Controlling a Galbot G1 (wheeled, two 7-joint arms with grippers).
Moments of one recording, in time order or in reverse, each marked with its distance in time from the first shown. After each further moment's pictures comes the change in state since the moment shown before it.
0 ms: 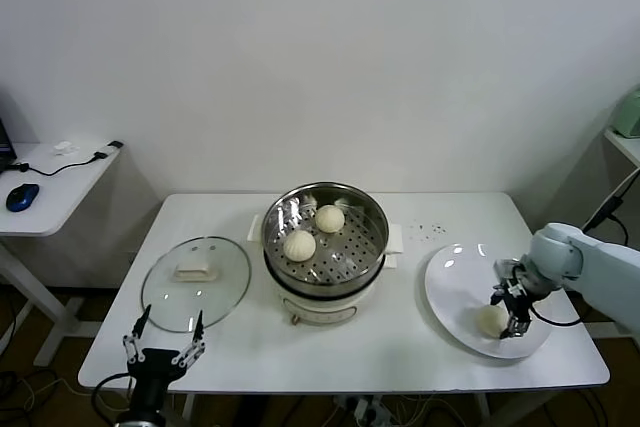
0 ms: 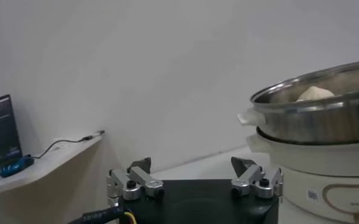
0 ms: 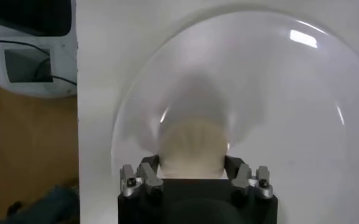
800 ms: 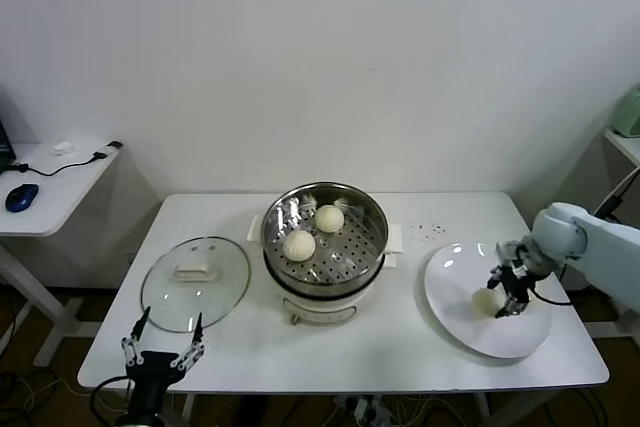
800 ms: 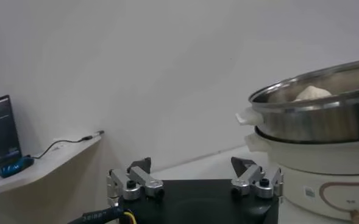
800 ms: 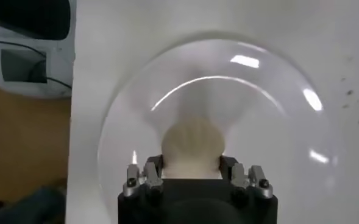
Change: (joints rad) left arm 0.017 0.003 -0.003 -0.012 -0.003 -0.004 0.000; right arm 0.280 0.048 -0.150 0.012 0.018 0.188 -0.073
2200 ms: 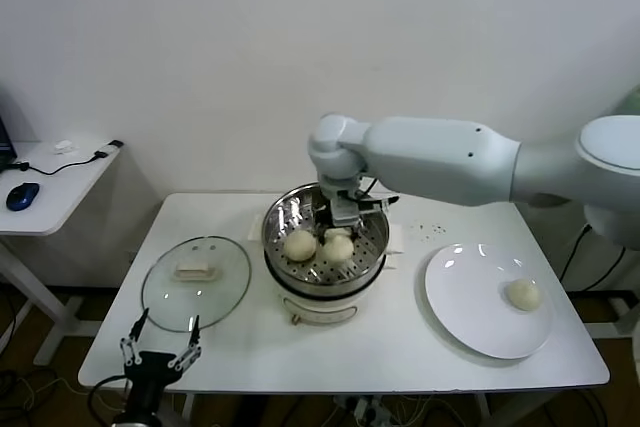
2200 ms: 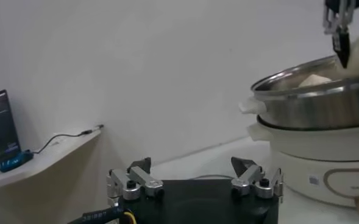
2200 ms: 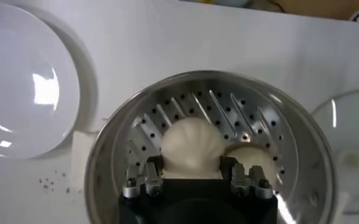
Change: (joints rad) left arm -0.020 0.029 -0.013 0.039 -0.013 0.008 0.001; right arm 0.263 0.730 -0.154 0.023 -0.277 0.673 -0.068
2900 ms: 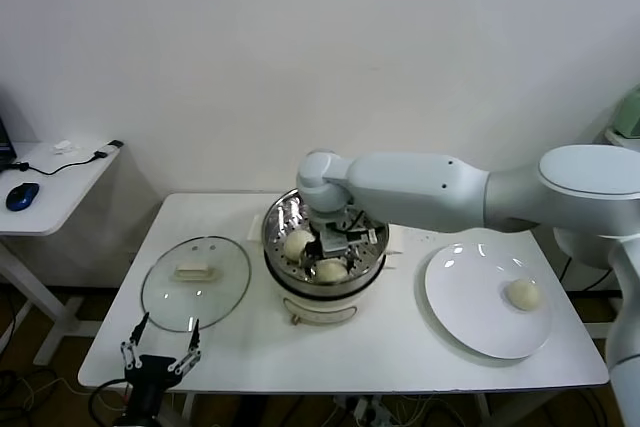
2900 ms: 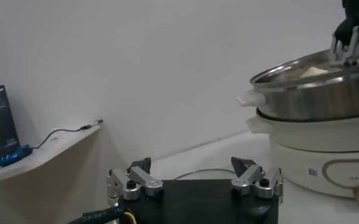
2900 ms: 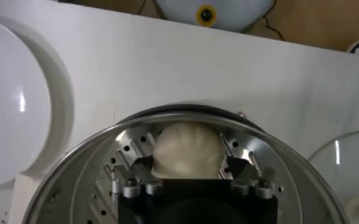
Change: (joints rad) left arm 0.006 0.005 -0.001 0.018 0.000 -0.011 0.000; right arm -0.067 0.020 0.013 -0.015 -0.022 0.000 0.015
